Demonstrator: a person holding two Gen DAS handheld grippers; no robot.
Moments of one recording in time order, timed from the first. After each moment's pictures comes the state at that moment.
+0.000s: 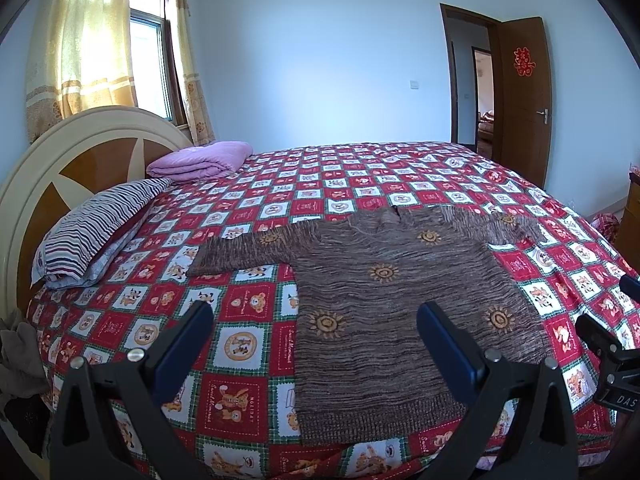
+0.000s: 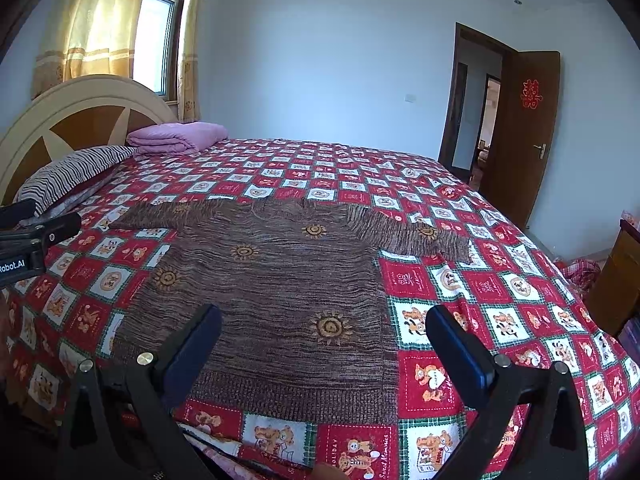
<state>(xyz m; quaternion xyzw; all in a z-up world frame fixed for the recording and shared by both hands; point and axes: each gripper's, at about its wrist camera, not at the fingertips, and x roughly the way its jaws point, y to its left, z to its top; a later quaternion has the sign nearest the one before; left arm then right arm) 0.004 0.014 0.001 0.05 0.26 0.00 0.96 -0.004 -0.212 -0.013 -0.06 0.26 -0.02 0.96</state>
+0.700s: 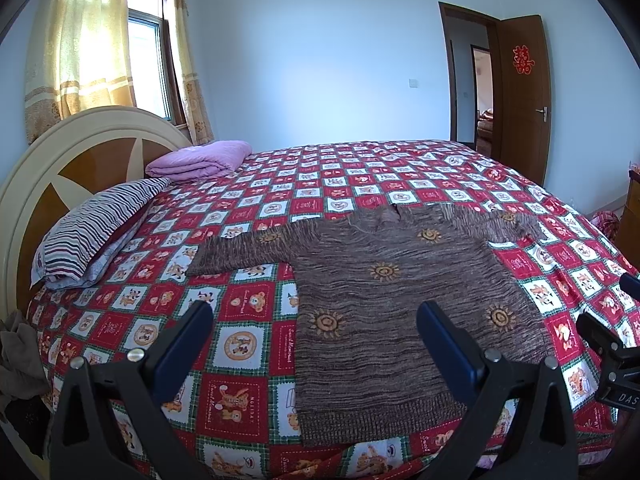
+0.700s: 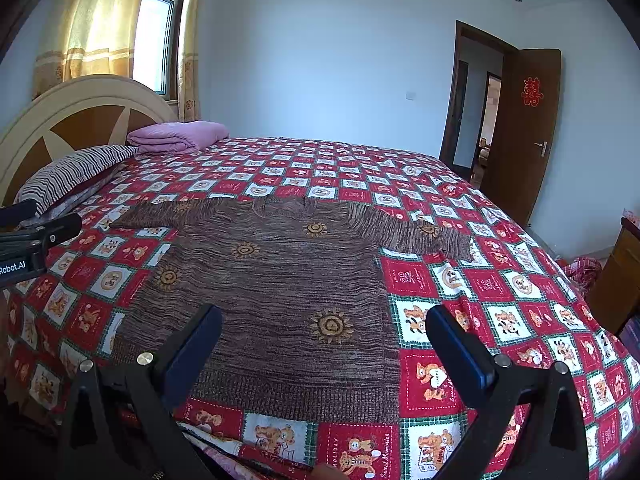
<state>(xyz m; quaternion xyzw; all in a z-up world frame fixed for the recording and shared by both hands) 0.006 0.016 0.000 0.05 0.26 0.00 0.96 -0.004 -0.212 -0.015 -0.06 0.27 -0.02 0.96</state>
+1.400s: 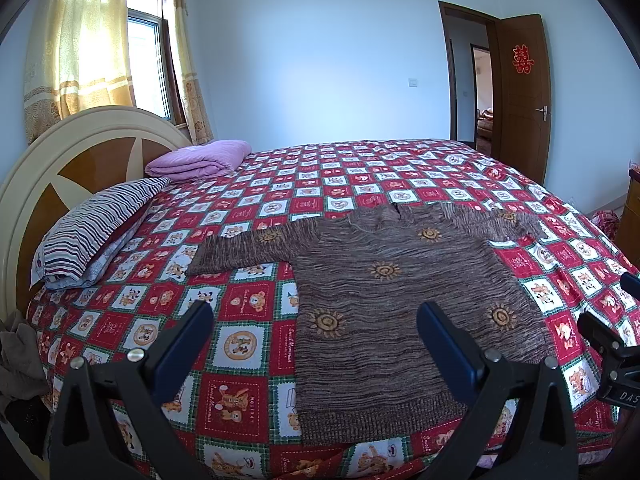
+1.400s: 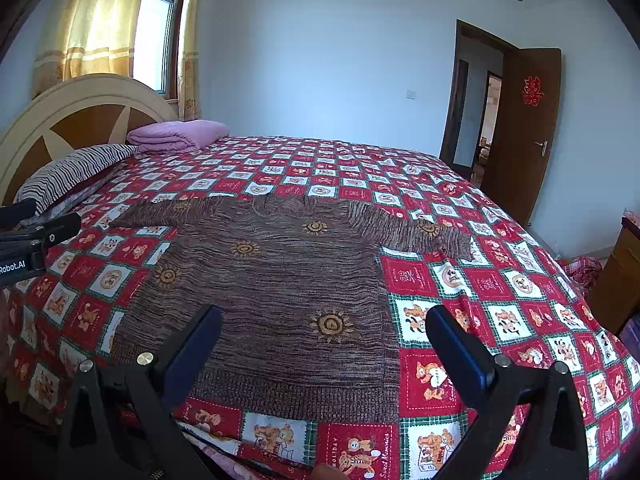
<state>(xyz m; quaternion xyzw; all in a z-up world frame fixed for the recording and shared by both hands) 0.006 0.016 -0.001 0.05 0.27 0.00 0.96 -0.004 -0.212 -0.016 -0.06 0.27 -0.02 0.96</state>
